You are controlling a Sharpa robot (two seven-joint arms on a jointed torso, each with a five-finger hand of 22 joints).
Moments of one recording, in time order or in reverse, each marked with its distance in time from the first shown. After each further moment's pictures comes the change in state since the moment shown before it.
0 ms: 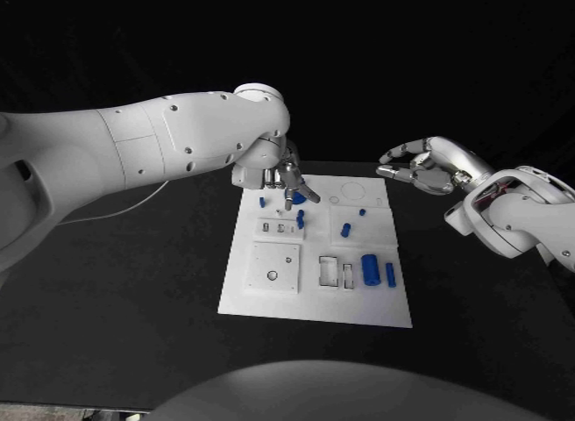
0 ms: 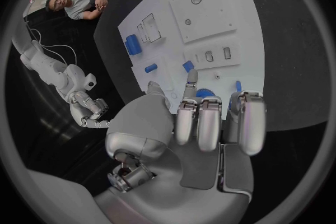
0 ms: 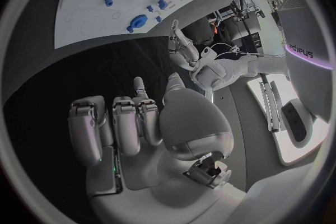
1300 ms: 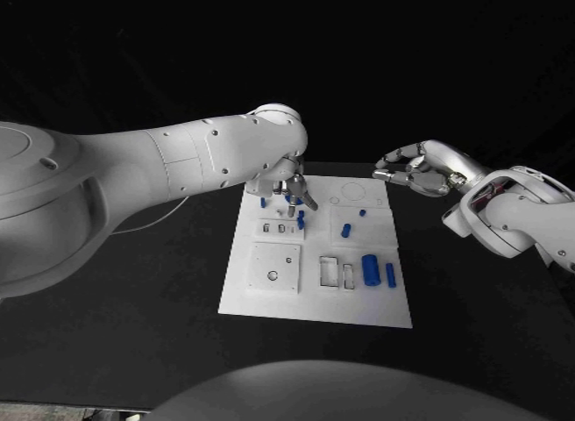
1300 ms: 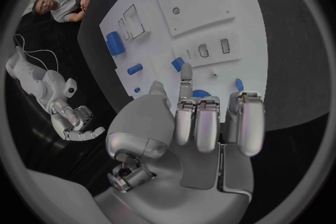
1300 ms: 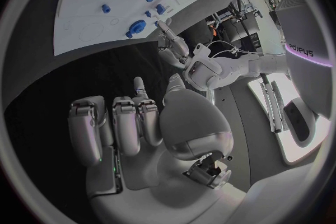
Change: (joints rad) left arm -0.078 0.113 0.002 -0.165 -0.109 0.008 -0.001; left_hand 0.073 -0.009 0.082 -0.021 0.072 0.092 -0.050 0.078 0.171 0.001 -0.045 0.000 0.001 -0.001 -0.046 0.000 0.001 0.000 -0.002 -0.038 -0.001 0.000; right arm 0.000 0.016 0.000 -0.009 -0.008 0.044 -0.020; right_hand -0.020 0.016 -0.032 0.010 0.017 0.000 0.000 0.000 -0.006 0.000 0.000 0.003 0.000 0.000 0.000 0.000 0.000 0.000 0.000 0.000 0.000 0.000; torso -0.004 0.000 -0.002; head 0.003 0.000
